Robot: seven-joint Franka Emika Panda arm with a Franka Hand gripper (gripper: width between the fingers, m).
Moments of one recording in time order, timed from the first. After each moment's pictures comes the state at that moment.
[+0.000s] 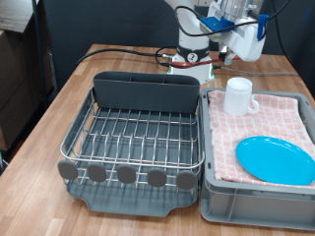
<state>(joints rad) 0.04 -0.35 0.17 -2.60 -0.12 2.23 2.21</state>
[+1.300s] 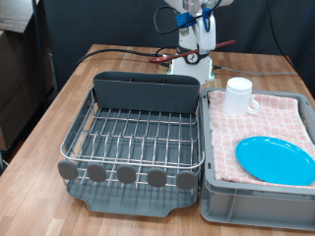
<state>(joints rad) 0.05 -0.60 -0.11 -2.82 0.10 2.15 2.08</state>
